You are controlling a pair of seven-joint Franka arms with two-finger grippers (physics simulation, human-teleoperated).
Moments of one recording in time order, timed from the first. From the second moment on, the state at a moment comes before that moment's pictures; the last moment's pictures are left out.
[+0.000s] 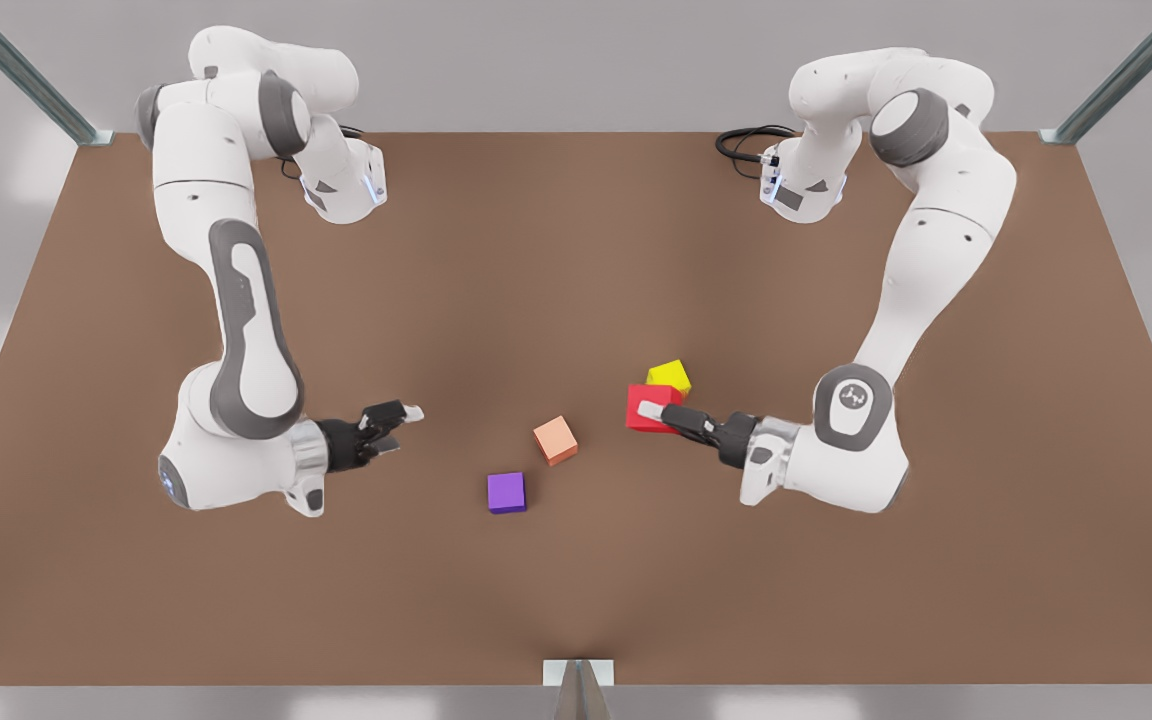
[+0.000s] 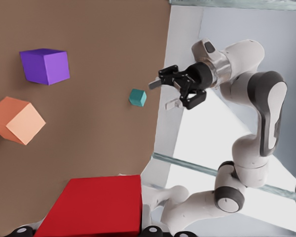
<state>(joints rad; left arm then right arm) 0.17 0.93 -0.76 -1.19 -0.75 1.81 0.03 0.19 0.73 -0.04 -1.23 0.86 1.54 -0.62</state>
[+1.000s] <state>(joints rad) 0.00 1.11 -0.85 -1.07 -0.84 2.24 -0.05 0.28 0.81 0.01 -1.29 1.55 1.78 -1.91</state>
